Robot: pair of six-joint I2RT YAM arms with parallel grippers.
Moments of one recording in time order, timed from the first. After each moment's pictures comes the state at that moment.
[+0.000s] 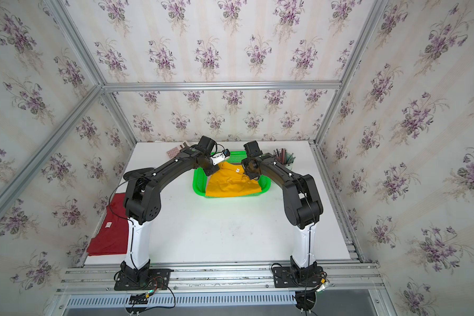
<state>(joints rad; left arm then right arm) -0.50 2.18 1.85 -0.72 0.04 0.61 0.41 1.99 1.52 -0.54 0.01 1.46</state>
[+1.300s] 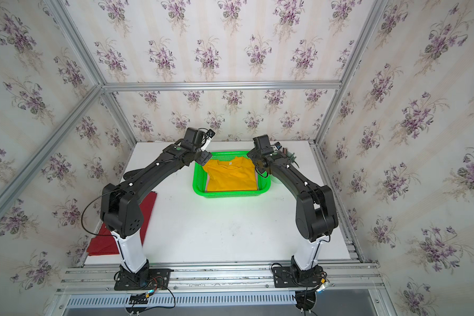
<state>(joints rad) -0.50 1.87 1.71 -0.57 -0.24 0.34 0.38 1.77 1.42 -0.44 0.05 1.10</state>
